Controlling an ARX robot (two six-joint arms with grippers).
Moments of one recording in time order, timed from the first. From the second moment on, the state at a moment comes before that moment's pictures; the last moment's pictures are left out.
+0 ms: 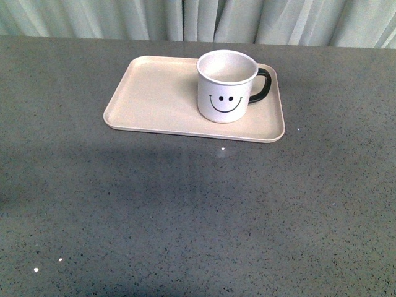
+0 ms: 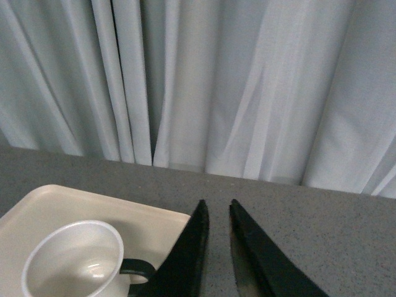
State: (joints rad) left arm 0.00 0.02 0.01 0.00 0.00 -0.01; right arm 0.06 1.57 0.60 0.96 0.06 -0.01
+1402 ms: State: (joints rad) left arm 0.00 0.02 0.01 0.00 0.00 -0.01; right arm 0.00 0.62 0.02 0.61 0.00 -0.01
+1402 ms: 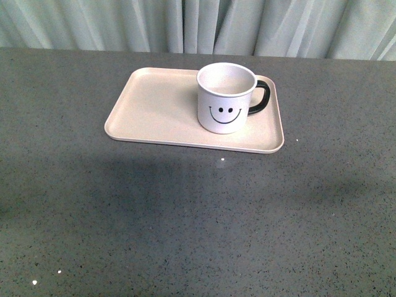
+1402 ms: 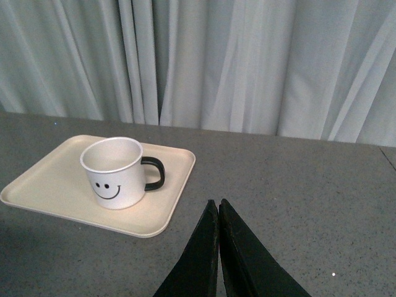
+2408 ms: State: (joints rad) left arm 0.00 0.02 0.01 0.00 0.00 -0.01; right arm 0.00 0.05 0.02 0.02 0.00 -0.01
